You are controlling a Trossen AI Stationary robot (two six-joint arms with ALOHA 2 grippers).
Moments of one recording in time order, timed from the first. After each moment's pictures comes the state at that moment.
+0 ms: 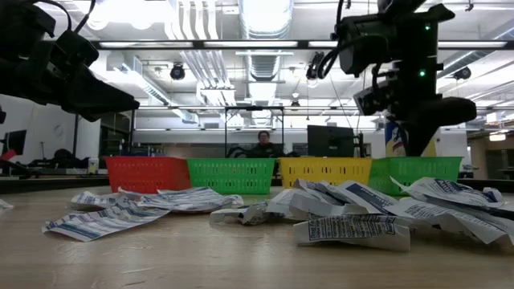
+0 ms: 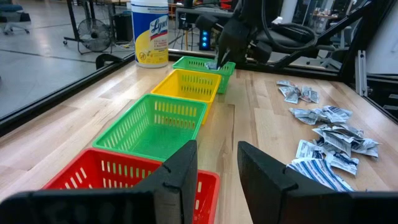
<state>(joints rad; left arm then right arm) 0.02 0.26 0.01 0.04 -0.13 -0.10 0.04 1.58 0.96 -1.08 0.33 0.22</state>
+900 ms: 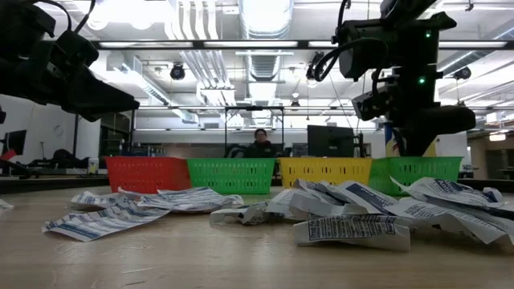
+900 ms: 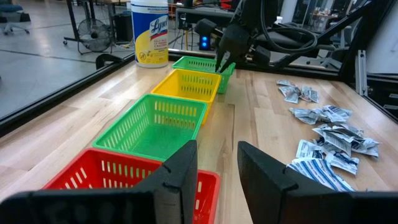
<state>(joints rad) 0.02 0.26 0.01 0.04 -0.13 -0.10 0.03 1.58 0.93 -0.99 0.33 0.18</state>
